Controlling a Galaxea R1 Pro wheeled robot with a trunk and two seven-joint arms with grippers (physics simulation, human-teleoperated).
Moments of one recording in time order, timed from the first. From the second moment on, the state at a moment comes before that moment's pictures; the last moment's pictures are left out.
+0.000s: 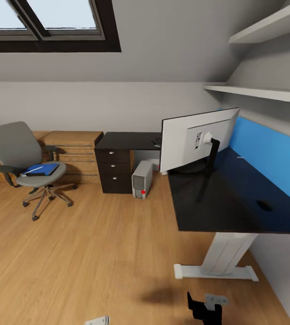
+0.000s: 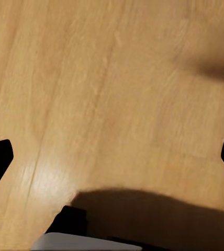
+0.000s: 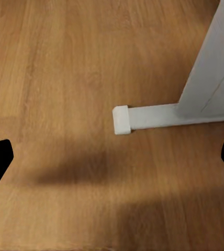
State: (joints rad) left arm -0.24 -0.12 -0.09 -0.40 0.20 -0.05 0.27; right arm -0.47 0.01 -0.53 0.02 0.40 -0.63 0.02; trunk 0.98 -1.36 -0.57
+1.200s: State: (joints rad) left arm -0.24 -0.11 -0.08 -0.40 0.20 -0.06 0.26; right arm -0.47 0.01 -0.53 0.02 0.40 -0.63 0.02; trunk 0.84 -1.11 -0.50
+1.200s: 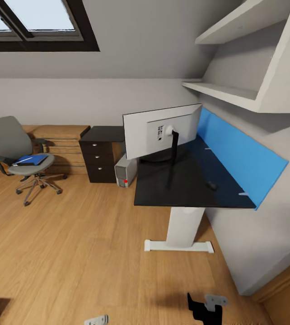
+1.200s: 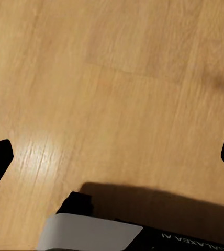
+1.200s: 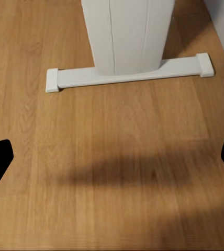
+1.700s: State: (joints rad) left arm -0.24 -0.12 -0.09 -0.84 0.20 0.12 0.26; right arm -0.47 0.00 -0.53 -0.12 0.39 -0.60 0.02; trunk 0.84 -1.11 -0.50
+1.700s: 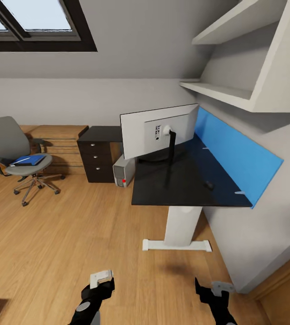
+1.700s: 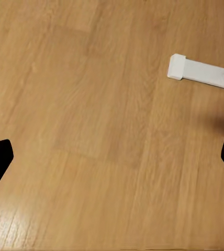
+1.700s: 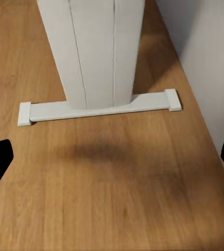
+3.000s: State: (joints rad) left arm -0.24 -0.06 -0.09 -1.36 0.20 0.47 0.26; right arm -0.67 0.04 -0.53 -0.78 0.26 0.25 0.03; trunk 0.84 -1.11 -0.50
